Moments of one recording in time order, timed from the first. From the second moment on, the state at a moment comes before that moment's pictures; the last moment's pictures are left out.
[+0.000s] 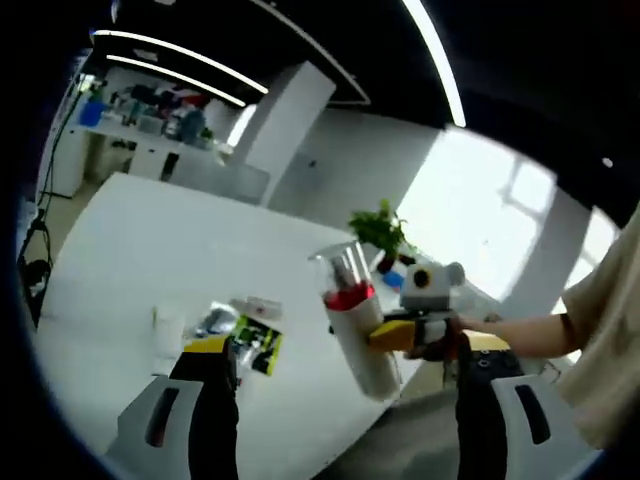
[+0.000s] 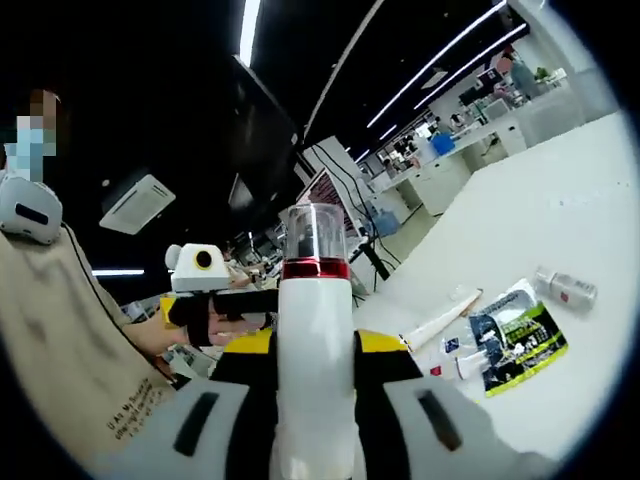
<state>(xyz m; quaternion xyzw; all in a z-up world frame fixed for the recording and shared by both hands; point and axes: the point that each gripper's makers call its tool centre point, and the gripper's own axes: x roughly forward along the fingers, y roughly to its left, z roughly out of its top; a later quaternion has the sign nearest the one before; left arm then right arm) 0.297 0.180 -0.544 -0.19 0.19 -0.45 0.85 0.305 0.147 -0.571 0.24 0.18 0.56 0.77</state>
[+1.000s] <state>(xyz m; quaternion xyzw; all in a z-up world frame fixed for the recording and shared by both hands) 0.278 0.109 -0.512 -0.20 0.19 -0.52 0.81 0.264 0.131 -0.537 0.28 0.15 0.65 0.69</state>
